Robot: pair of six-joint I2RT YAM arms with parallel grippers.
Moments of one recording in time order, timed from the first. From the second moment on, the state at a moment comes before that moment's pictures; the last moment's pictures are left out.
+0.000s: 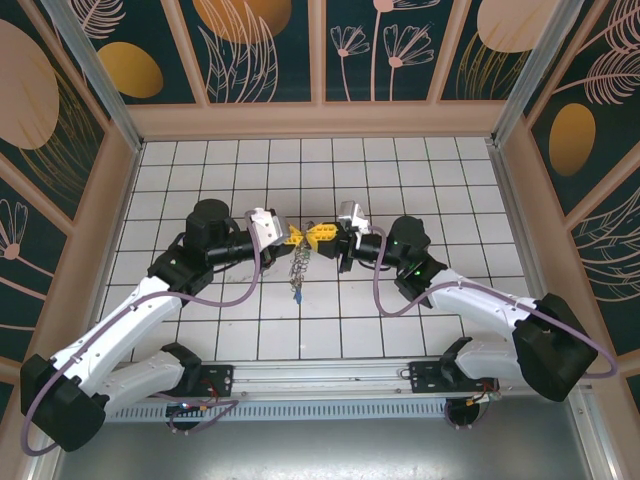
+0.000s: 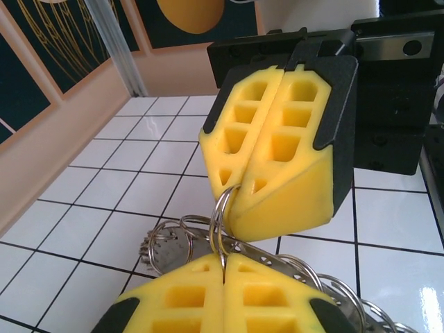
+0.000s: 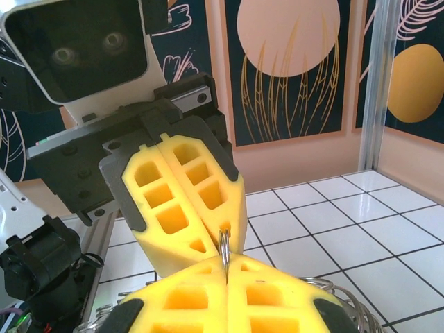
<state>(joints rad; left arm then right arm) -0.58 1.01 0.82 -0.14 0.63 0.39 0.75 1.23 0.61 0.73 -0.64 0.13</state>
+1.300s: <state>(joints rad) -0.59 0.89 0.77 -0.17 0.57 0.39 0.81 1.31 0.57 0.96 -0.48 0.28</state>
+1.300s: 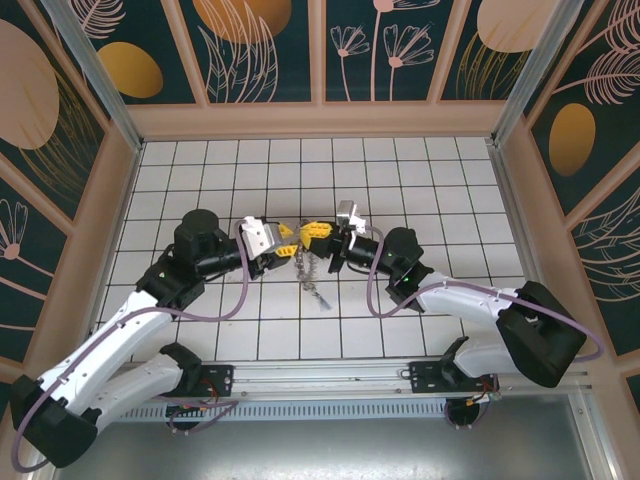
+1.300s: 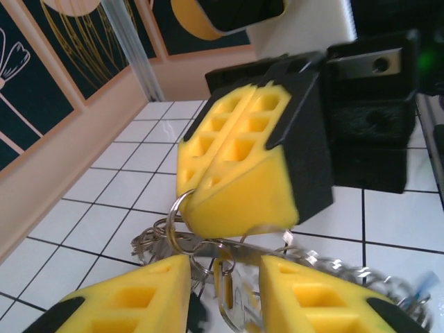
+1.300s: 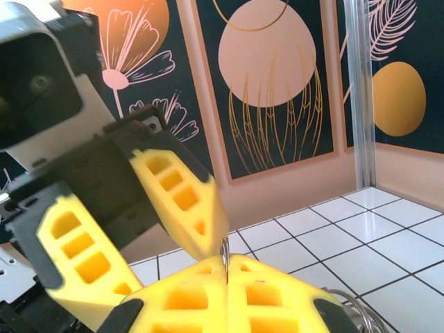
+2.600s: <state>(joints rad) -0.56 0.99 0.72 -0.08 0.74 0.29 0.75 1.25 0.56 0.88 -0.64 0.22</state>
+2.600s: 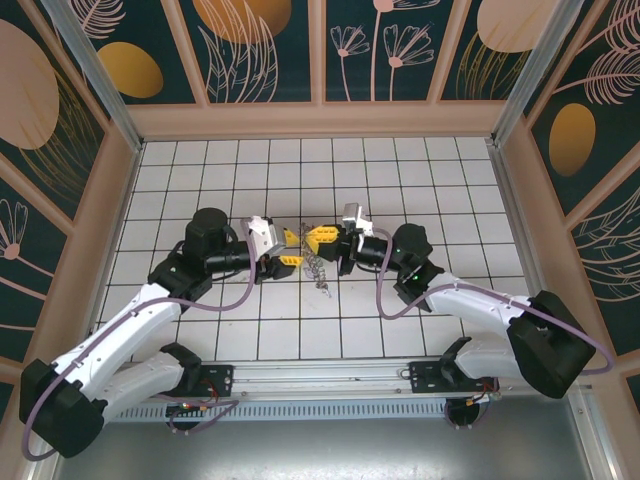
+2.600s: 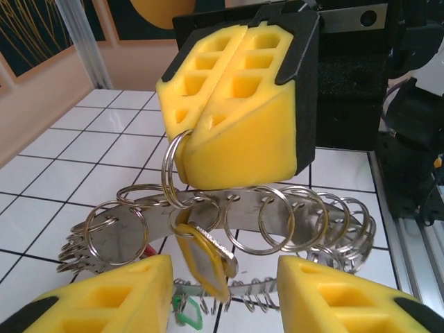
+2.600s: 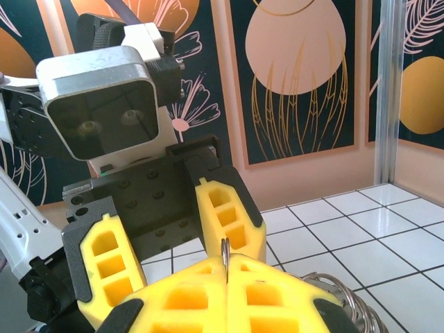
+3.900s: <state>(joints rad) -0.56 0.99 0.61 0.10 0.67 0.28 0.75 1.27 0.58 0.92 -0.69 0.24</state>
